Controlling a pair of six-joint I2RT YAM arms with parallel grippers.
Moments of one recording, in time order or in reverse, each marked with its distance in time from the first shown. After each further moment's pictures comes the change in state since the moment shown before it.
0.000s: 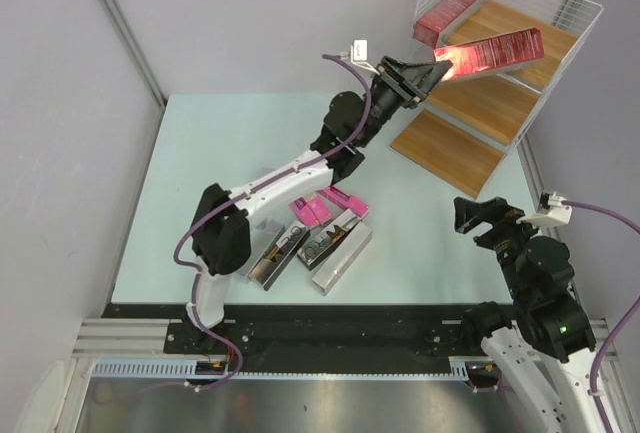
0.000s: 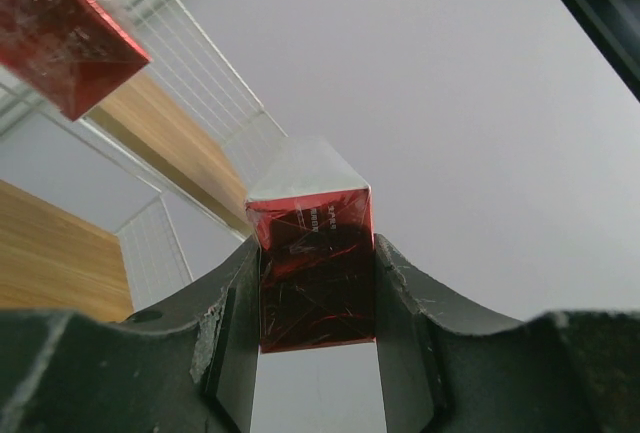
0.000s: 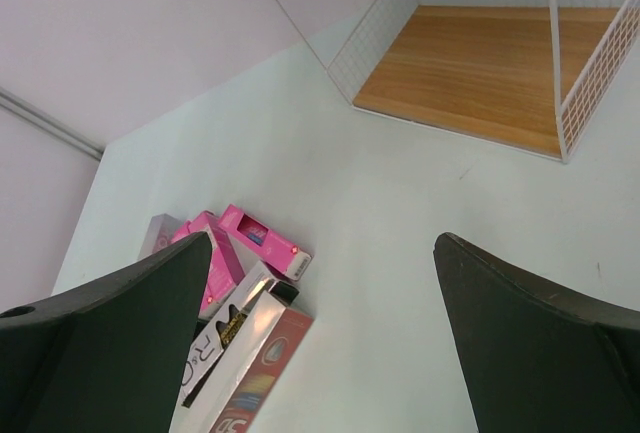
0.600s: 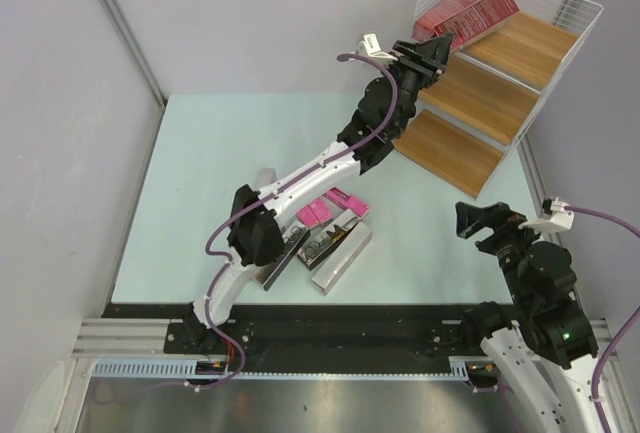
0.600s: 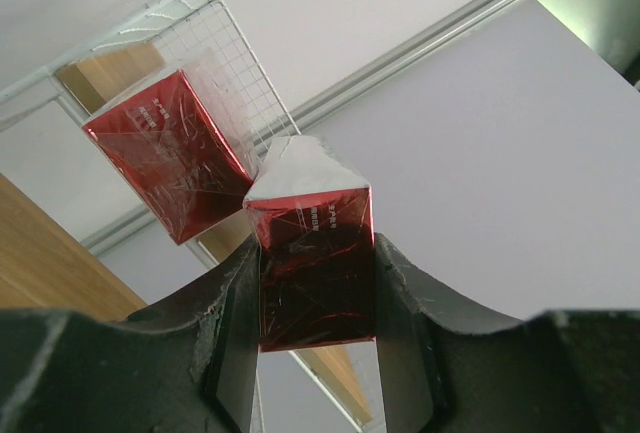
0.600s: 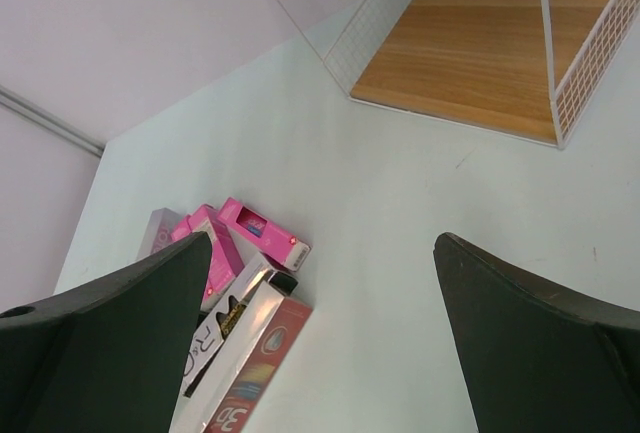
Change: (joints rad) left arm -0.064 0.274 0.501 -0.284 -0.478 0.106; right arm 0.000 -0.040 -0.003 -0.055 0.000 0.018
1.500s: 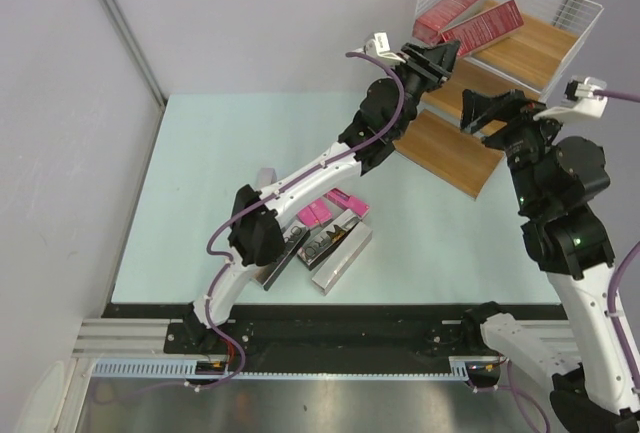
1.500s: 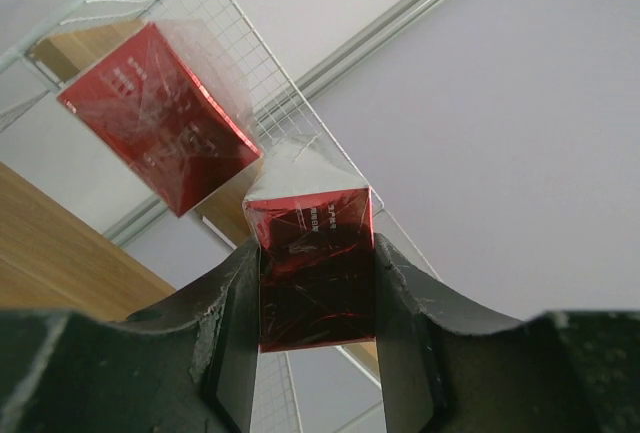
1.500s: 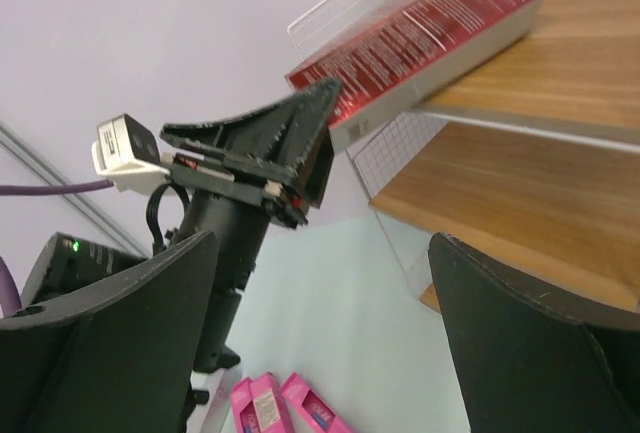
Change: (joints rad) left arm -0.001 0.014 0.012 -0.008 0.066 0.094; right arm -0.003 0.607 0.597 0.322 0.002 -0.199
